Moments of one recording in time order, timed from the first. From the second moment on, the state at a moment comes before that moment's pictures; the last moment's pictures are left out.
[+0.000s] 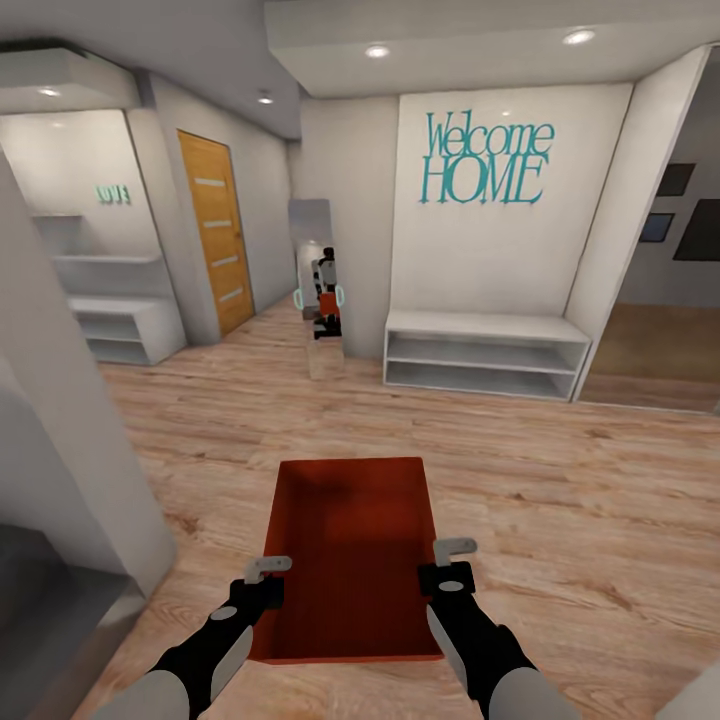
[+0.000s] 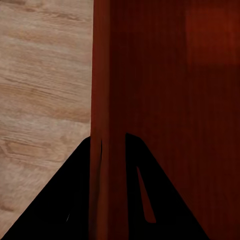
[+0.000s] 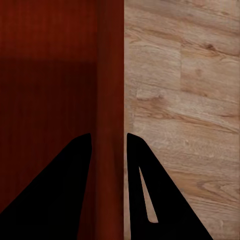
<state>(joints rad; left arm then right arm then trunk) -0.59 -0.03 -0.25 -0.33 0.27 -0.07 0.07 -0.56 0.16 0.12 -0.55 0.06 0.23 -0.33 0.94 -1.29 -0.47</state>
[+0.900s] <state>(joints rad) -0.59 -0.03 -0.23 -0.38 0.27 -0.09 0.08 -0.57 0.15 0.11 -0.60 0.08 0.22 -0.30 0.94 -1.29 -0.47</state>
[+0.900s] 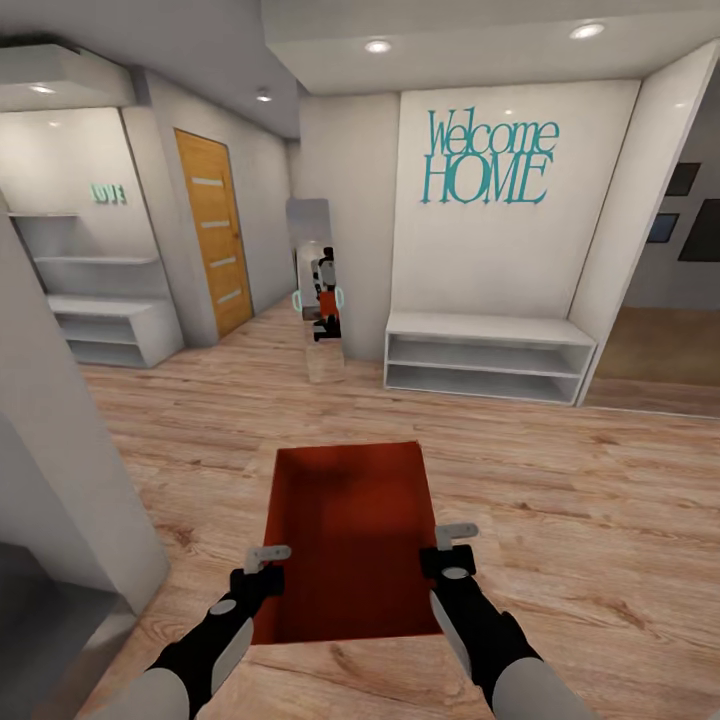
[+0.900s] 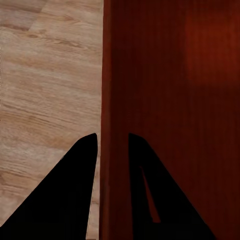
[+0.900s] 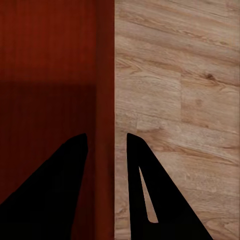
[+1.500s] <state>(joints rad) -0.49 -0.02 -0.25 -0.40 0.27 -0.10 0.06 -0.43 0.14 0.13 -0.66 0.05 0.20 -0.33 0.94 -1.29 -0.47</state>
